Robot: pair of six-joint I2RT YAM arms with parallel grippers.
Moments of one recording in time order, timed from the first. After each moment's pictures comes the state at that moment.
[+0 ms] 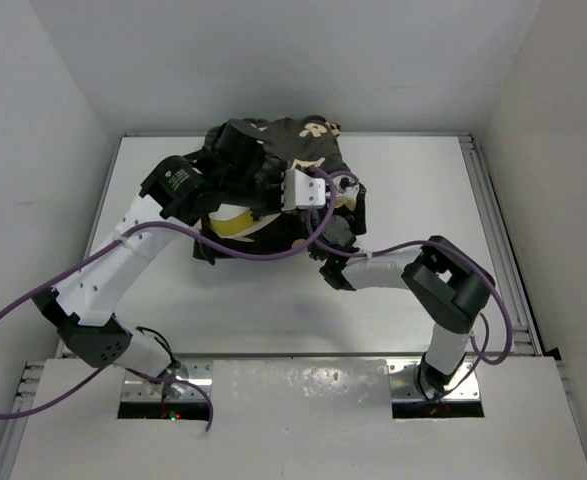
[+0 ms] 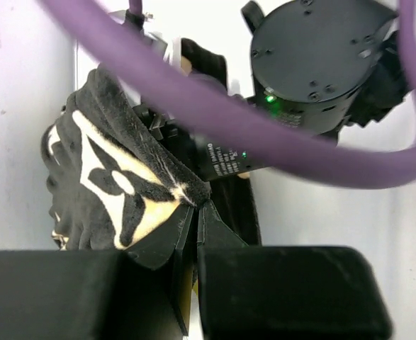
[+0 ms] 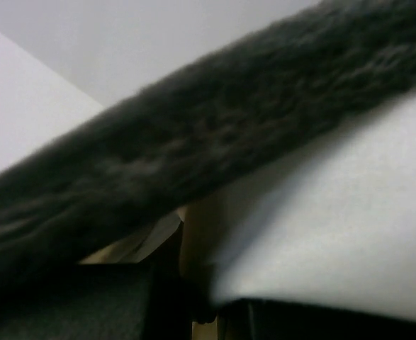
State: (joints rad) left arm -0.75 1.47 1.86 -1.08 0.35 0.89; right arm 0.83 1.79 0.85 1.30 0.58 0.74
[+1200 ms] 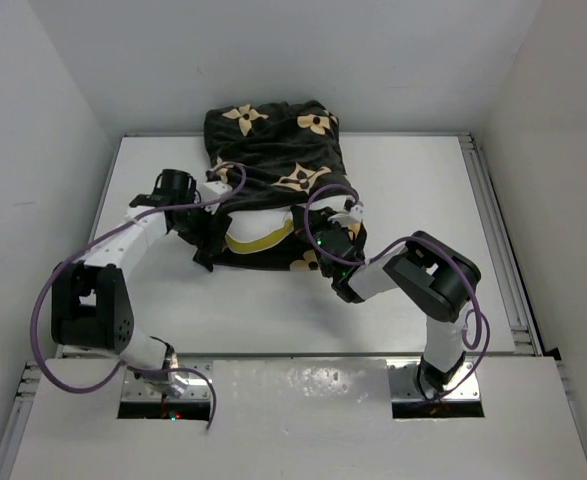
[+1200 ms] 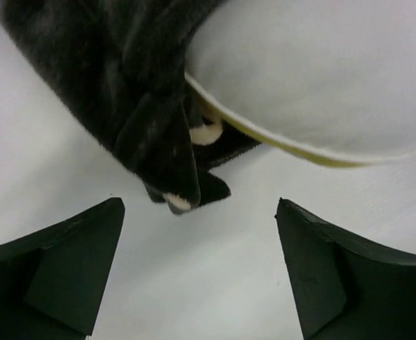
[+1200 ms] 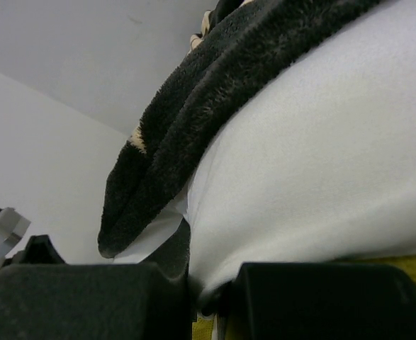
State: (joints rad) left arm -0.09 1.46 1.05 -0.70 0.29 0.51; right arm 0.78 1.90 0.67 1.24 0.57 0.89
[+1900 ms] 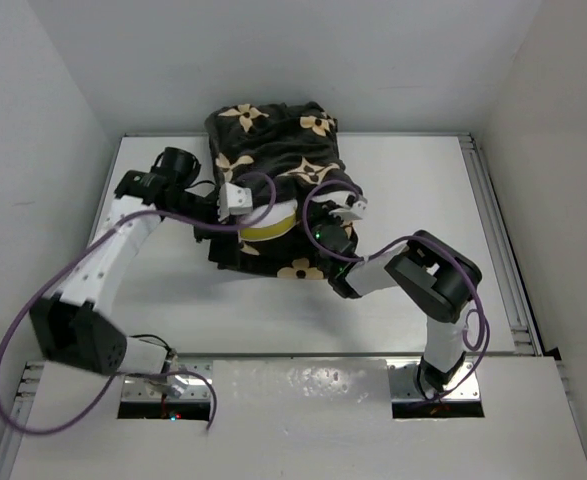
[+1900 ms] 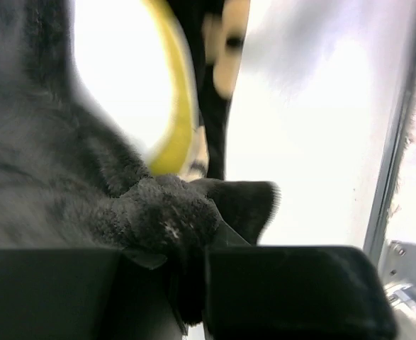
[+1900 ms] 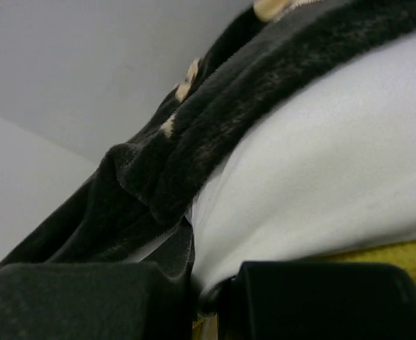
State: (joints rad) left arm -0.21 1.44 1.35 -1.12 0.68 1.09; right arm 0.78 1.89 0.71 1.24 0.66 0.83
